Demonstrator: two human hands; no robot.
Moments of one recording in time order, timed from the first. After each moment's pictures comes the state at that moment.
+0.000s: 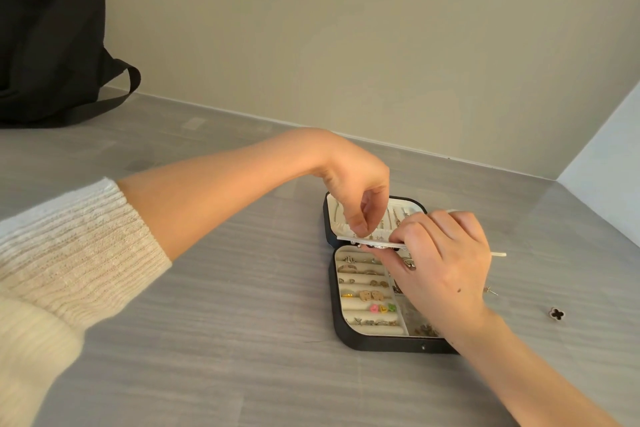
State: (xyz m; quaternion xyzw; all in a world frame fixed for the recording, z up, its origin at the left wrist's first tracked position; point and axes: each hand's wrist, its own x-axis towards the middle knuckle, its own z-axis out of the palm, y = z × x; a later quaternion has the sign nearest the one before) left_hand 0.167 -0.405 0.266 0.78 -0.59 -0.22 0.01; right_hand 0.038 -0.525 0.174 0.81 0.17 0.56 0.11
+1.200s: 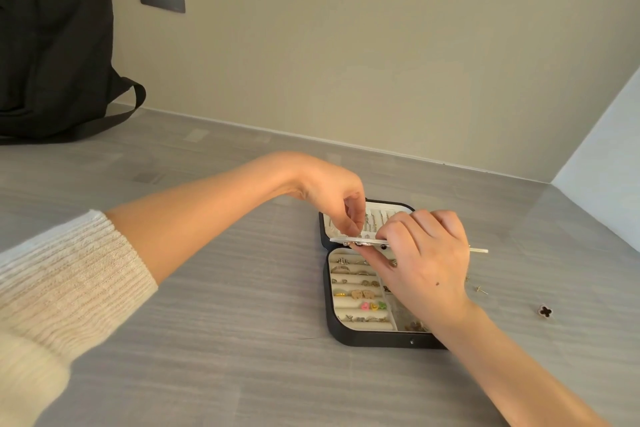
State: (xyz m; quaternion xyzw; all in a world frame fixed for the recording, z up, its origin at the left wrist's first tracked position) left_hand 0.161 -0.388 0.251 0.81 -0.51 -0.26 0.13; right_hand 0.043 -0.525 0.172 0.79 0.16 0.57 0.14
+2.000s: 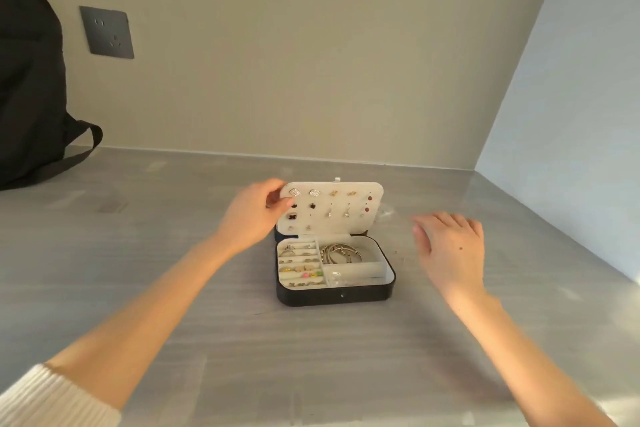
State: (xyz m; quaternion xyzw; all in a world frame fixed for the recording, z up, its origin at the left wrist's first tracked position) left_hand 0.108 -0.366 0.210 0.86 -0.32 0.11 0.38; right_hand -0.038 -0.609 0.178 0.89 -0.13 0.44 0.02
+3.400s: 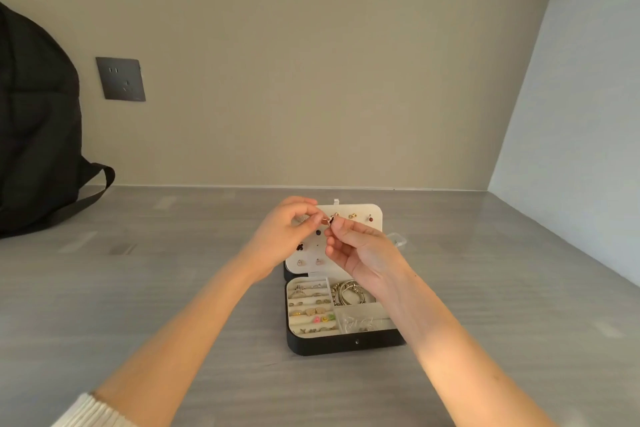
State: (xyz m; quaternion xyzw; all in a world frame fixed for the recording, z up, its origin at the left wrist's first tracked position) left_hand 0.118 -0.392 0.226 0.77 -0.37 0.01 0.52; right_hand 0.036 -0.518 0.223 0.47 -0.10 0.08 -0.88
